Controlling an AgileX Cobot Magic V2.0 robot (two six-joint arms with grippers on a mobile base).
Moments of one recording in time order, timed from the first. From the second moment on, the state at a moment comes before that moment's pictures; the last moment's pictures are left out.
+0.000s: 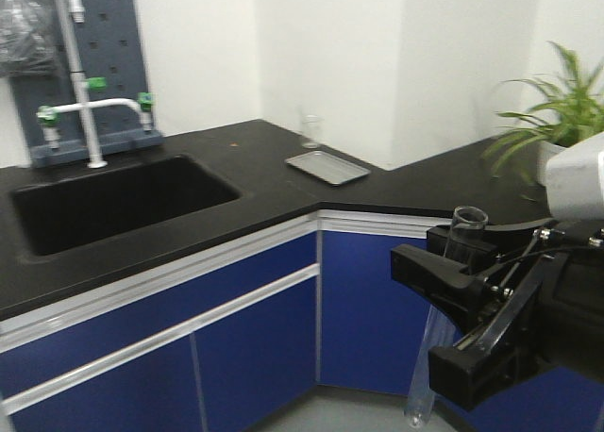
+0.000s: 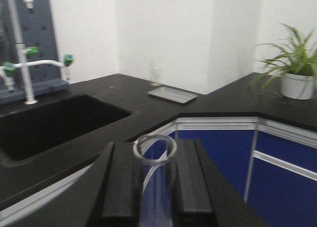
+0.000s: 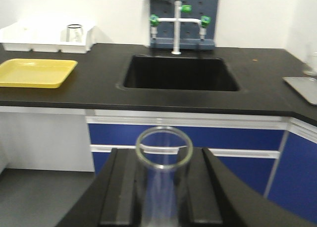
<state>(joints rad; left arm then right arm) -0.24 0.57 -0.64 0.28 0.17 -0.39 0.67 0.95 -0.97 -0.06 0.27 0.03</state>
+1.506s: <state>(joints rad) -0.24 0.57 -0.64 0.28 0.17 -0.39 0.67 0.95 -0.97 -0.05 0.27 0.03</state>
